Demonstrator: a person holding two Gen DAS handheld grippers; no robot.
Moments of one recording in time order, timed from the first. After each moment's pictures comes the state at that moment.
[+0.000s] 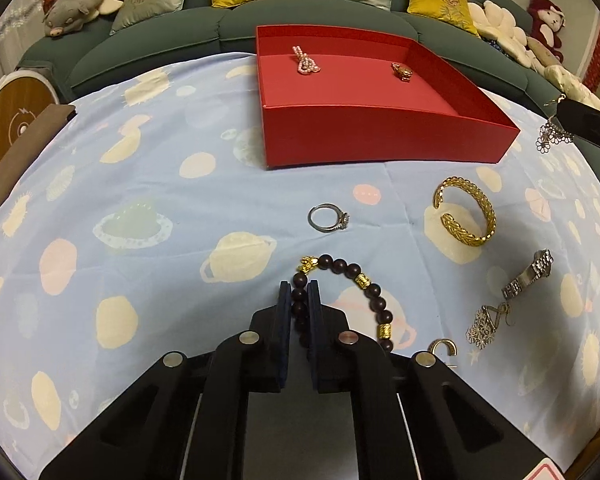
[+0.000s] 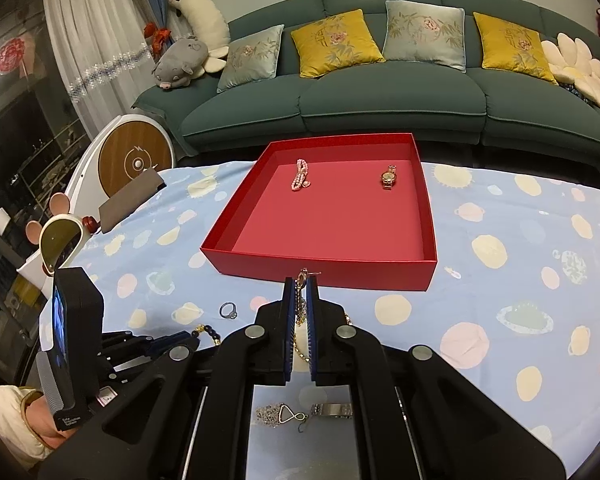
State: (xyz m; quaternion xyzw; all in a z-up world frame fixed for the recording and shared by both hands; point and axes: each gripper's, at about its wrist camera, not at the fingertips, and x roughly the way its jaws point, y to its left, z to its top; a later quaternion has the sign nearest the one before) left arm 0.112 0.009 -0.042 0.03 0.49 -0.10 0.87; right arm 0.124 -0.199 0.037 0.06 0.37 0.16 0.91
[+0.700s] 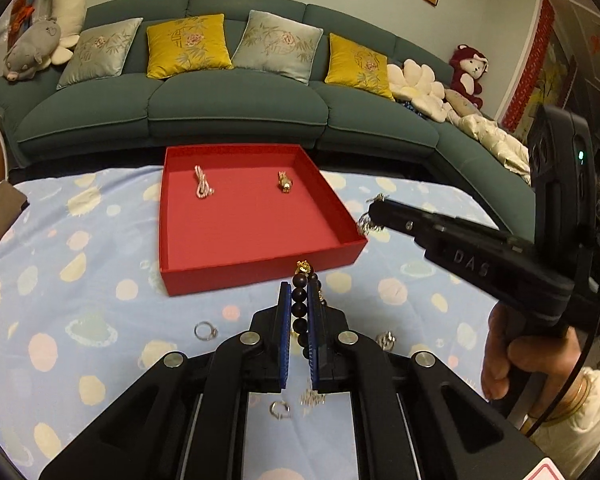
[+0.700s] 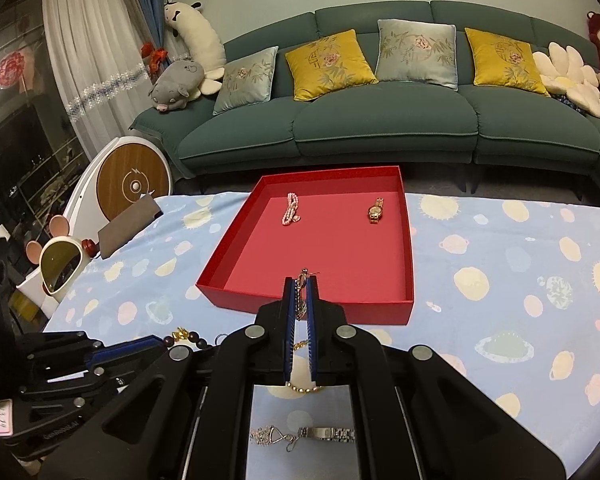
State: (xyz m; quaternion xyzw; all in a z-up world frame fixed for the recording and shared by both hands) left arm 0.105 -0.034 0.081 -0.03 0.38 -0.23 0.89; right arm 0.137 -0.217 0.064 0.07 0.34 0.15 0.93
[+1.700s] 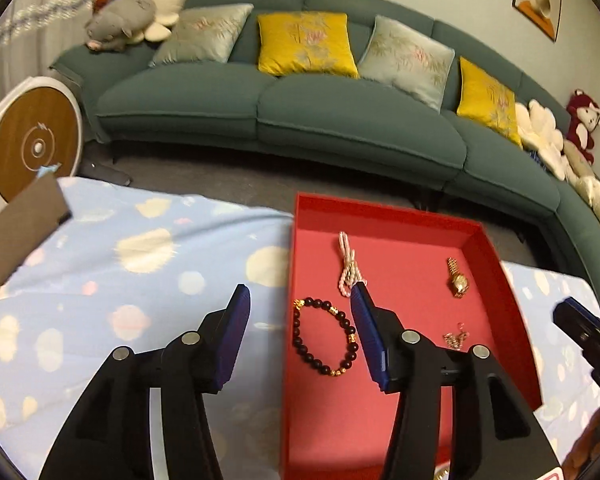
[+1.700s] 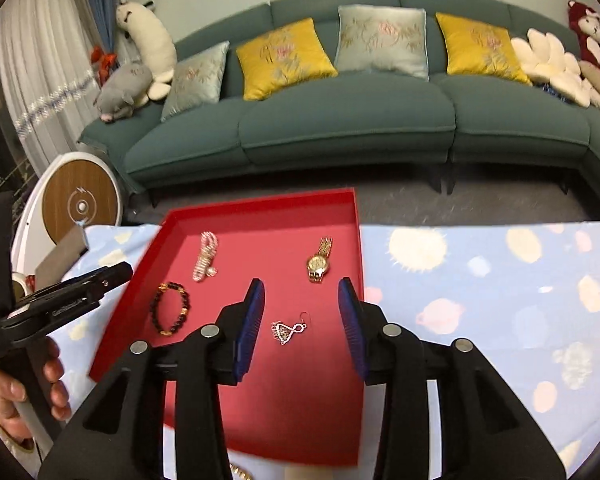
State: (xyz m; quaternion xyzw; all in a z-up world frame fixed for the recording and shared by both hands) left arm 0.273 0.023 0.036 -0.07 0.38 -0.03 0.92; right arm 0.255 -0.242 0.030 0.08 0.35 0.09 0.93
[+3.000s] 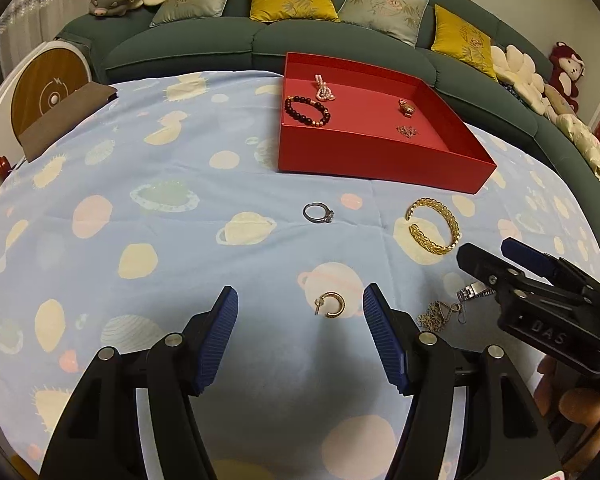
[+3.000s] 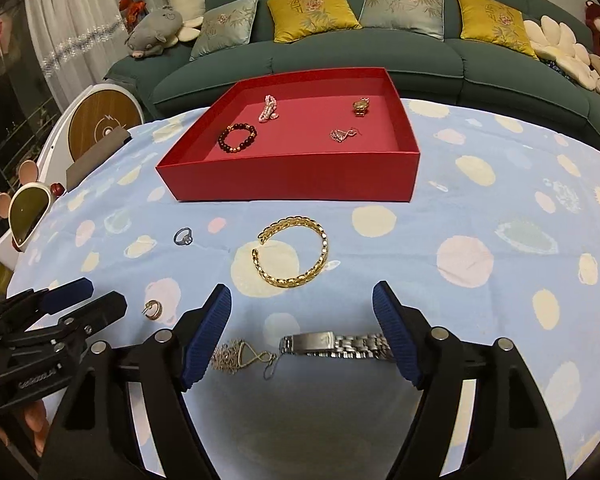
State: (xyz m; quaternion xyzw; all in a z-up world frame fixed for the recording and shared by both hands) left arm 0.066 0.011 -0.015 -0.04 0.46 -0.05 0.89; right arm 0.101 -0.195 -0.033 0.04 0.42 0.11 0.90
